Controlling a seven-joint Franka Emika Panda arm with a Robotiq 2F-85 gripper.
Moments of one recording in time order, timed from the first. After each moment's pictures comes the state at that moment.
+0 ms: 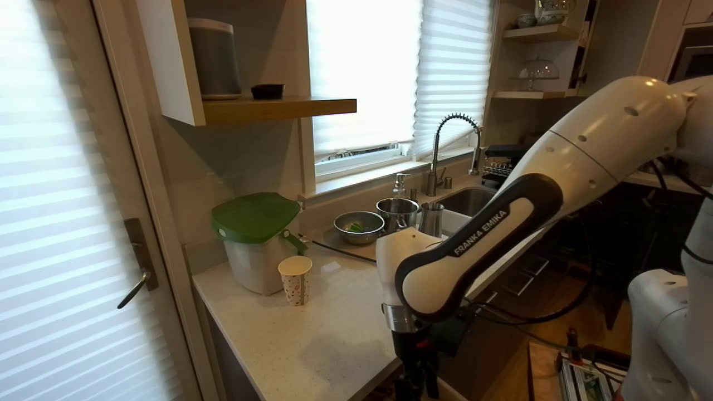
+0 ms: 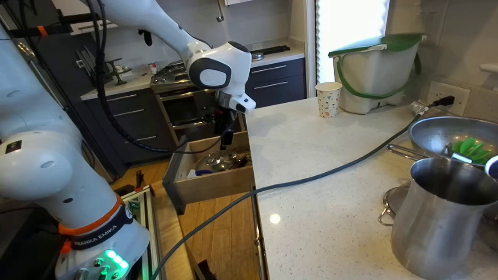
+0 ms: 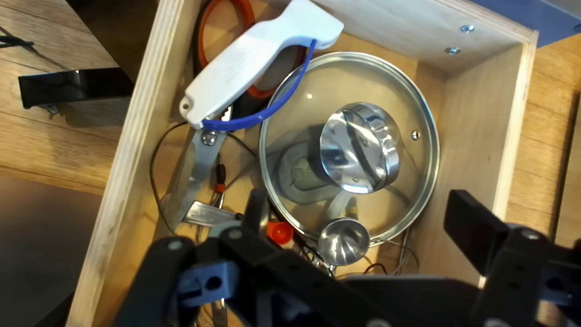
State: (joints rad) arm 0.14 0.00 0.07 -2.48 0.41 2.18 0.00
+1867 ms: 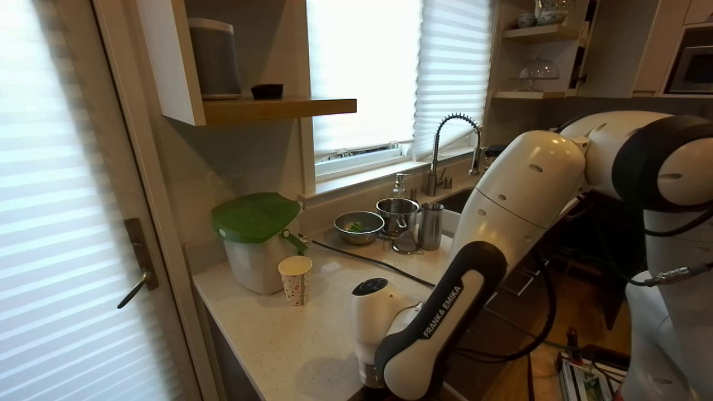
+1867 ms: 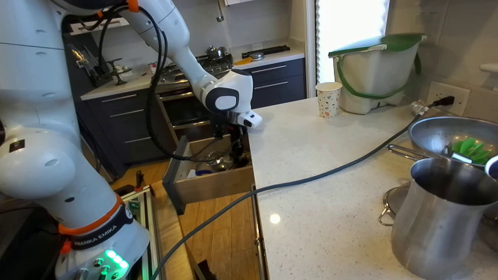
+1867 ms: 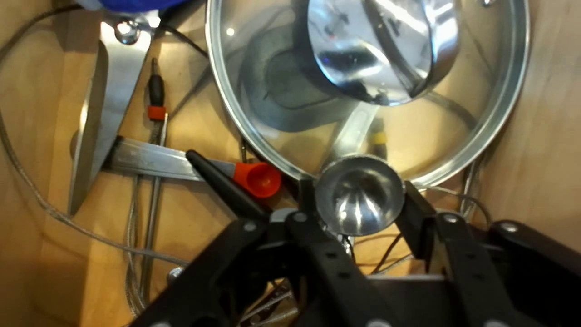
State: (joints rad) arm 0.19 0.32 0.14 -2.37 0.29 2.52 0.26
